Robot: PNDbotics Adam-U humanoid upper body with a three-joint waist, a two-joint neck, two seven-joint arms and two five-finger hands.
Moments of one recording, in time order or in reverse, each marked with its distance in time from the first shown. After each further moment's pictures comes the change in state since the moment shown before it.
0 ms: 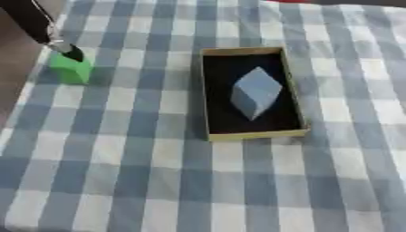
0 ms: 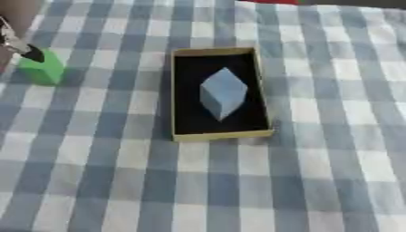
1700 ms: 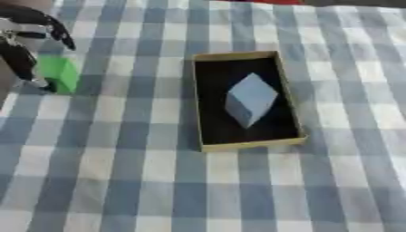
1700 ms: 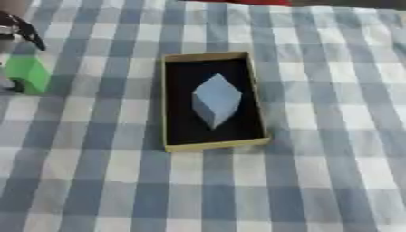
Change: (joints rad) left arm 0.033 -0.026 0.010 0.256 -0.070 -0.031 -0.024; right arm -0.001 -0.006 -0.003 0.000 -0.001 0.007 -0.010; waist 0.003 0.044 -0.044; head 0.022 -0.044
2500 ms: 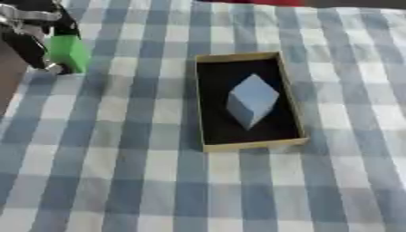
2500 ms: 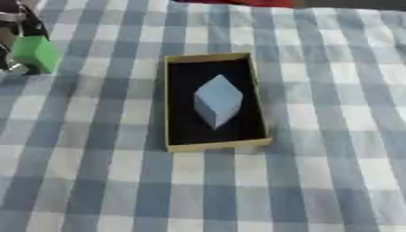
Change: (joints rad) left arm -0.065 -0.006 0.012 -0.095 0.086 0.010 -0.003; right arm 0.008 0.000 -0.005 0.000 0.000 0.001 -0.007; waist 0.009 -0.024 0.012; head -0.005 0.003
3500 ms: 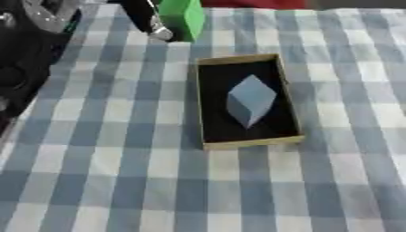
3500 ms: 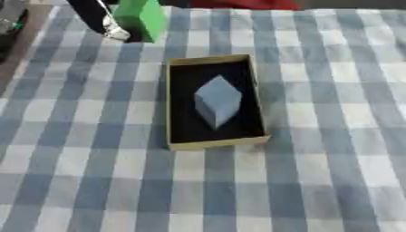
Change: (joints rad) left arm -0.191 -0.288 -0.138 -0.122 0.120 0.023 -0.032; right arm -0.025 0.010 0.007 0.000 0.000 -0.015 0.011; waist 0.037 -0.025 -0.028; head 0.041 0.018
